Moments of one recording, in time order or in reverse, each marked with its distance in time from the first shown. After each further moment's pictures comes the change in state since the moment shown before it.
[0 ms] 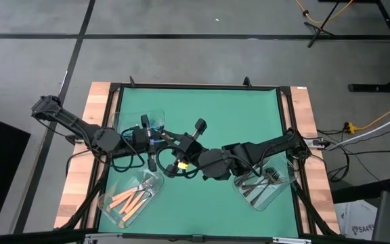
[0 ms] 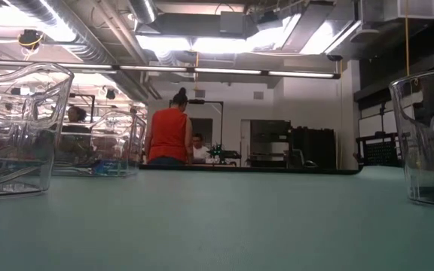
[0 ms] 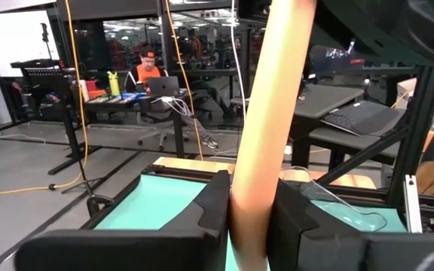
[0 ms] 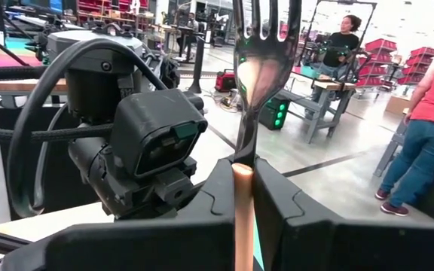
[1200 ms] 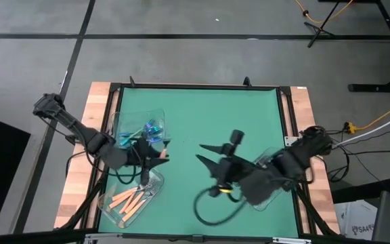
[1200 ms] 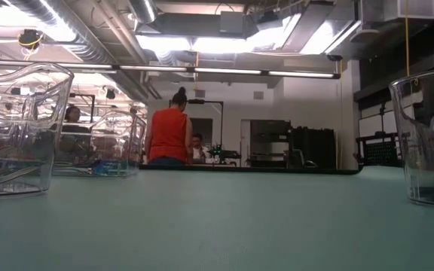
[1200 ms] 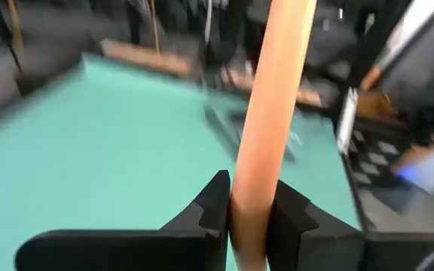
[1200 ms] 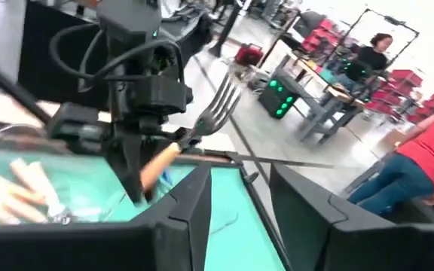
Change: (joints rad) left arm -0.108 -0.002 0.000 -0.389 0.078 -0.443; right arm 0.187 -0.183 0.000 -0.518 0.073 -0.034
